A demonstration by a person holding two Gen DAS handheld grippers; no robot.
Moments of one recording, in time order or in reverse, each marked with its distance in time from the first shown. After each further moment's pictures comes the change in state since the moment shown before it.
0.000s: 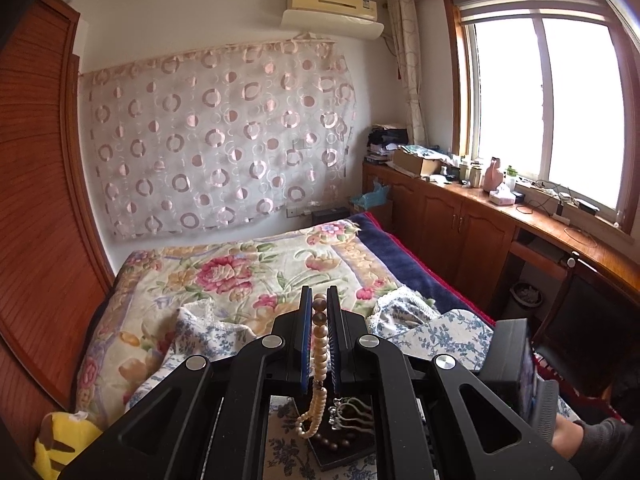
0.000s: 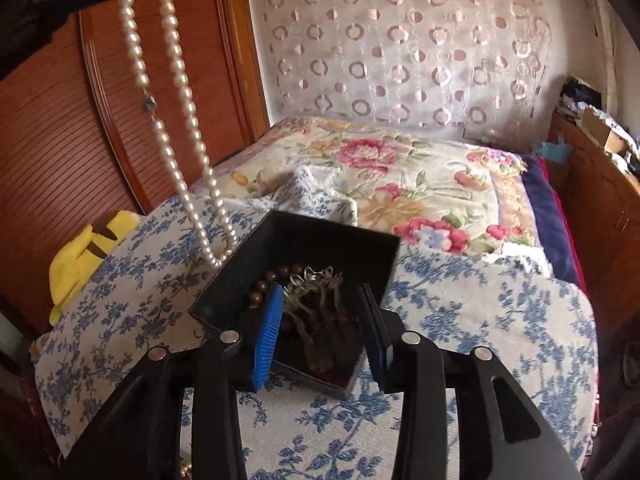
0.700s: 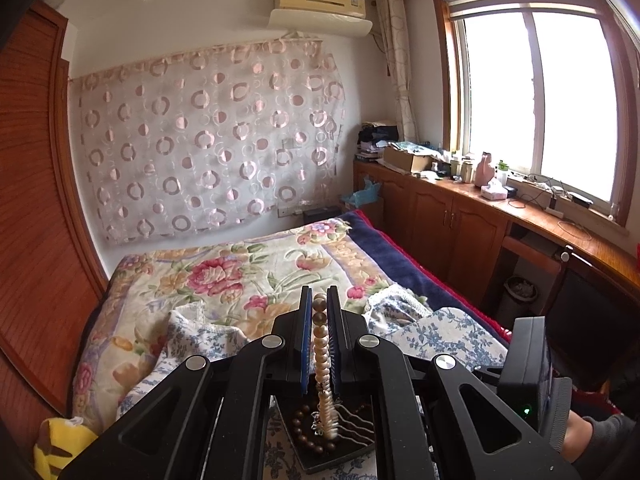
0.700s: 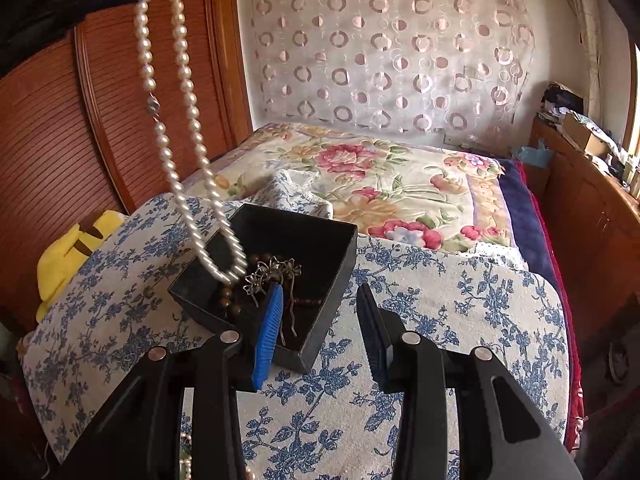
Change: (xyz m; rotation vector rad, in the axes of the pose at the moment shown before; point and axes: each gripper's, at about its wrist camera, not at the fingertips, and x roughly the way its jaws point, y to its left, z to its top) left arm 0.006 -0.017 0.002 0.024 0.011 -0.022; right arm -0.022 -0.017 -0.019 0.000 -0.015 -0.058
